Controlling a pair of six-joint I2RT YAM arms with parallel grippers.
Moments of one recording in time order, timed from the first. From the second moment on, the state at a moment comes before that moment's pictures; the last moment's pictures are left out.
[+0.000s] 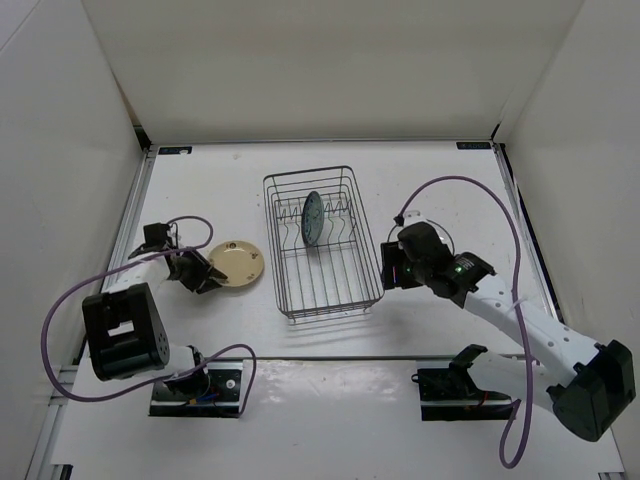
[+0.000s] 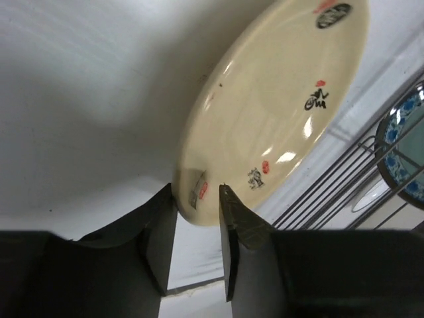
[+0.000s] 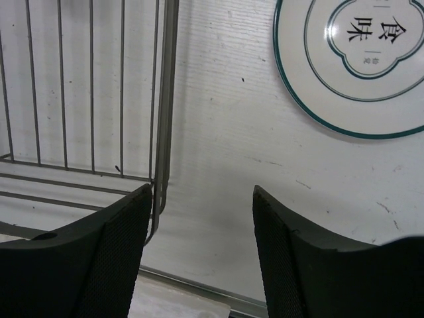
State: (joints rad) left arm 0.26 1.38 0.67 -0.50 0.43 -0.61; right arm 0.71 1.03 0.82 -0.68 0.17 0.39
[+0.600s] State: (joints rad) left arm 0.23 1.29 0.82 -0.67 0.33 -0.63; right arm 0.70 1.11 0.73 -0.51 0.04 0.54
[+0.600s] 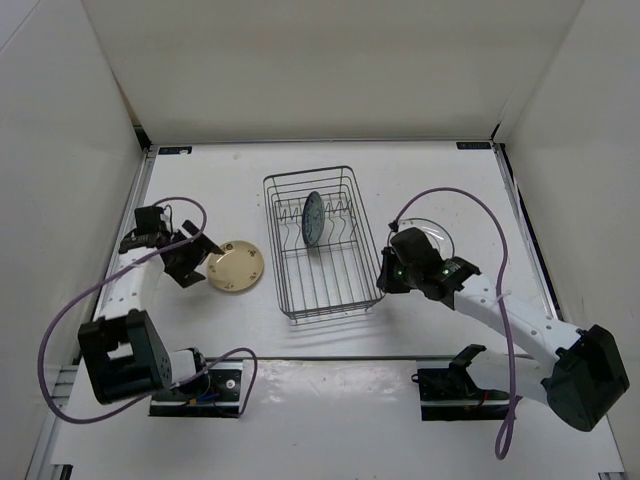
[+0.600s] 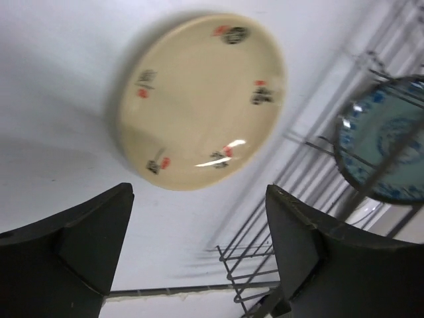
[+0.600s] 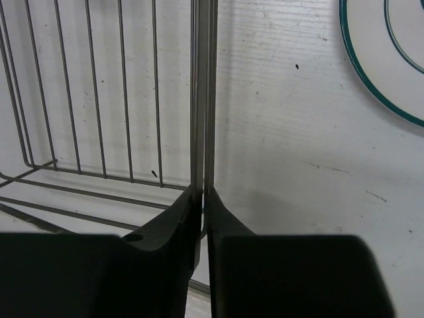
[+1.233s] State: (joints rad) left arm -0.52 1.40 1.24 -0.58 0.08 -0.44; right arm 0.71 1.01 0.64 -0.45 0.04 0.72
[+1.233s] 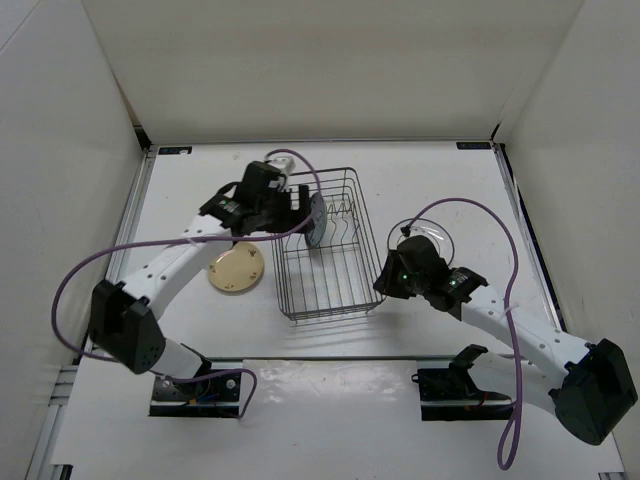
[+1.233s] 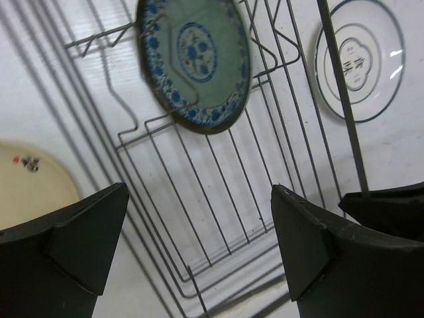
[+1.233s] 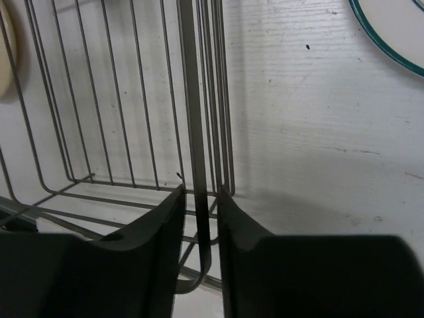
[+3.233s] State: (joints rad) left arm -0.72 1.01 1.05 -0.60 -0.43 -0.07; right arm 0.71 0.48 0.74 -0.95 0.38 0.56
